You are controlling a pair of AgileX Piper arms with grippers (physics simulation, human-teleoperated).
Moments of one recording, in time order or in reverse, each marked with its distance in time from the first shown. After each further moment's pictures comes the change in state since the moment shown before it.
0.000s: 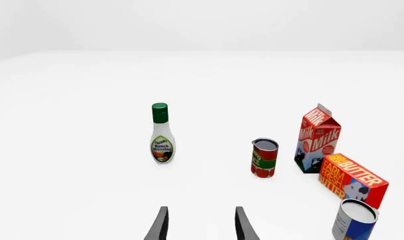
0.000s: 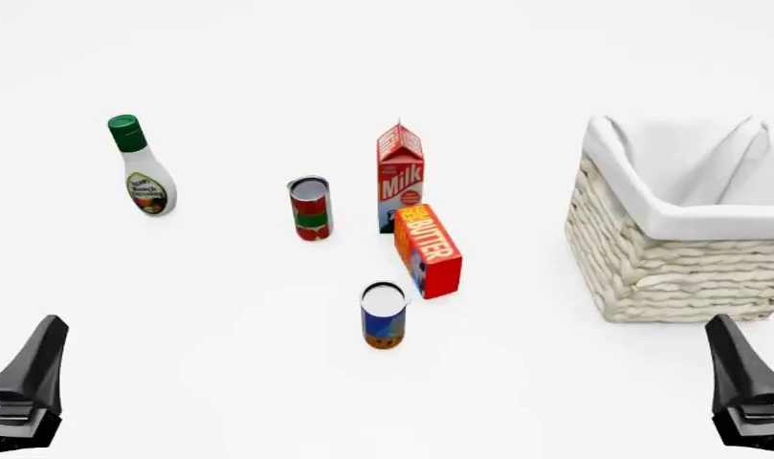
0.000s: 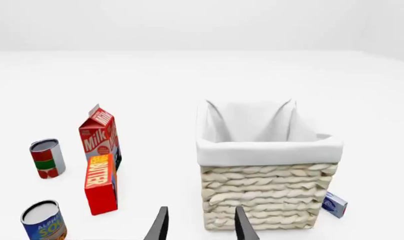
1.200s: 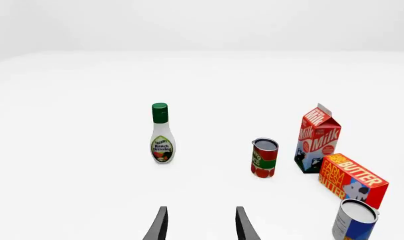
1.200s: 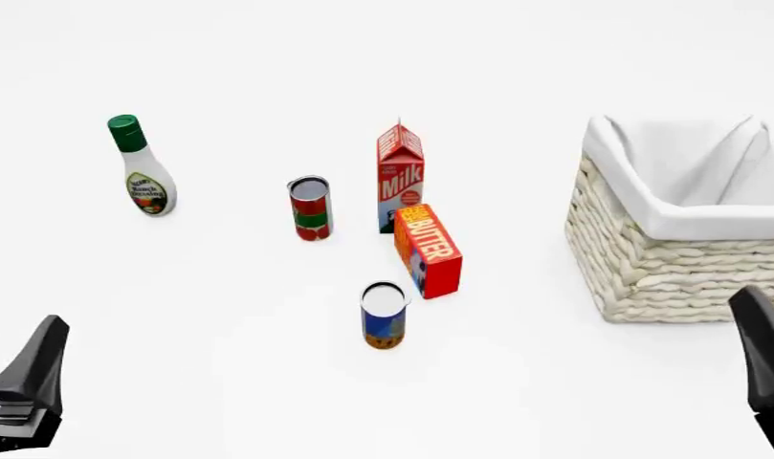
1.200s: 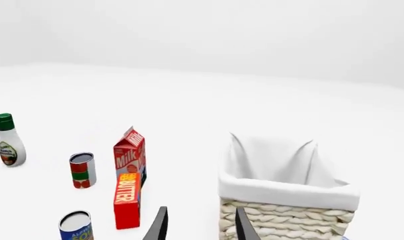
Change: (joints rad) left arm 0.000 0.000 0.000 0.000 0.000; right arm 0.131 -0.006 -0.178 0.106 -0.052
